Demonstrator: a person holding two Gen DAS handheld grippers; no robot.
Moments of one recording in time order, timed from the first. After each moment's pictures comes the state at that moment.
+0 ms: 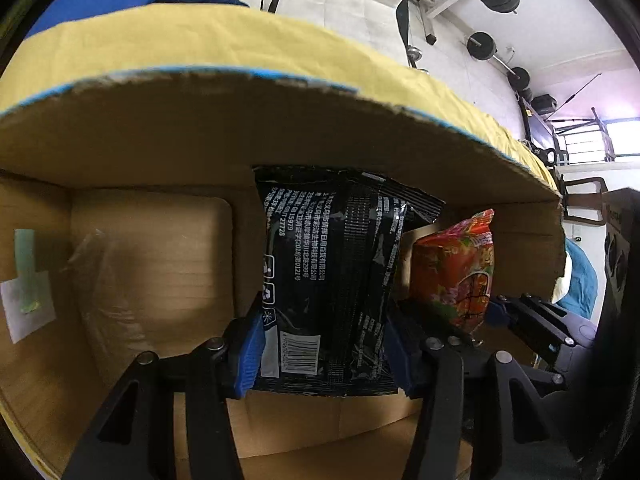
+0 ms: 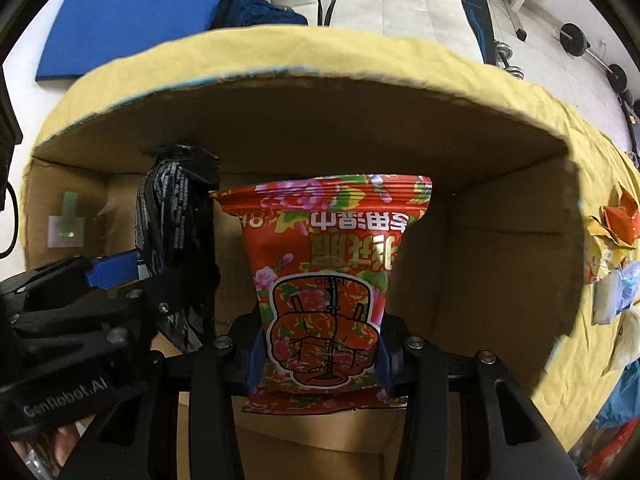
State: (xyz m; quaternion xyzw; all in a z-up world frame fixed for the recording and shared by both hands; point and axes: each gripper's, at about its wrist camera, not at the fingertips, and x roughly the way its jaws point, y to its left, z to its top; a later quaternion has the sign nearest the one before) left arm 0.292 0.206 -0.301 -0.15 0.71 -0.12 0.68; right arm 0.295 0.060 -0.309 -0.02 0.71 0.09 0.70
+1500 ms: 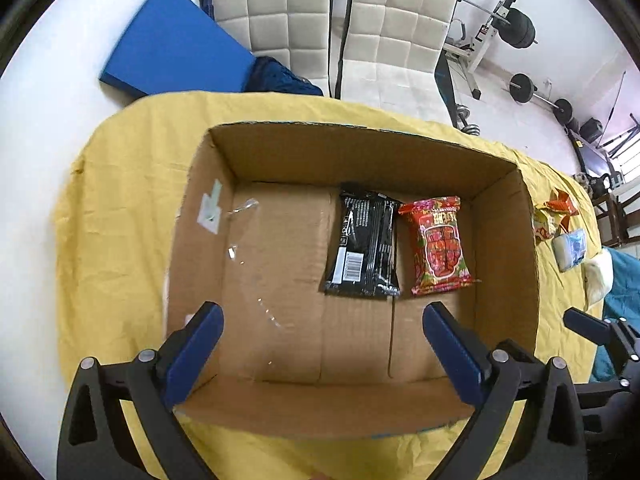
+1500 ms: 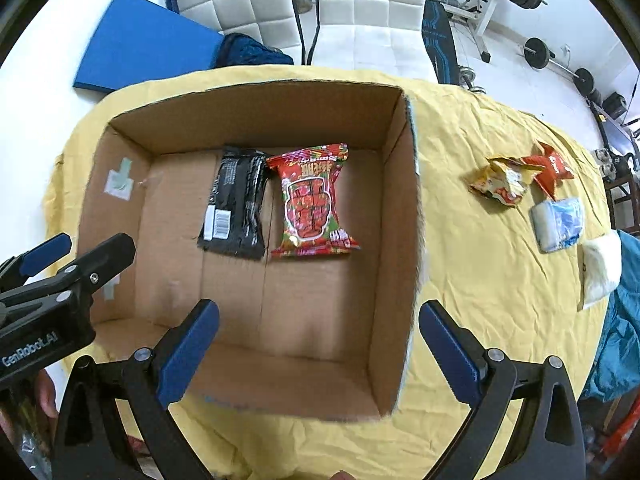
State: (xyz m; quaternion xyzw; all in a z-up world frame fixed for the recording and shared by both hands) left arm 0.178 0.209 -0.184 -0.04 0.60 0.02 0.80; right arm 0.169 0.025 -0.187 -0.02 0.64 0.06 0.76
